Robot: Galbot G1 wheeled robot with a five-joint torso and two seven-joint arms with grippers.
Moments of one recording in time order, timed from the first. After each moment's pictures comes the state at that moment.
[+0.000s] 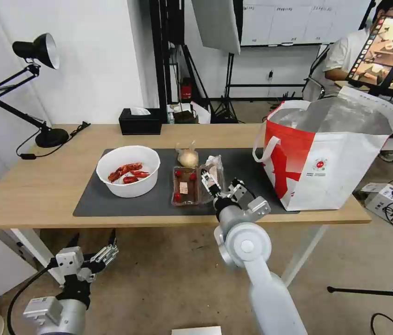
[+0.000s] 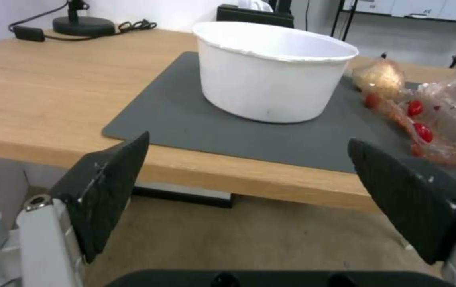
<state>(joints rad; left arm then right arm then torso) 1.83 -1.57 -0.73 -2.33 -0.22 0.13 0.05 -1.02 1.57 0.14 1.97 1.10 -0.20 0.66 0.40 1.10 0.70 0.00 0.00</state>
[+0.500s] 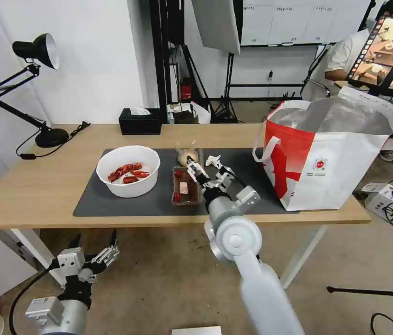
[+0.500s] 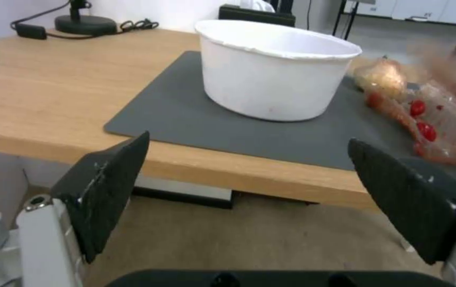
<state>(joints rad) 1.83 -1.57 -0.73 -2.32 -0.23 0.10 0.05 -0.94 1.57 0.06 1.91 1.08 -0.21 0.57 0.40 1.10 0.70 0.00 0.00</state>
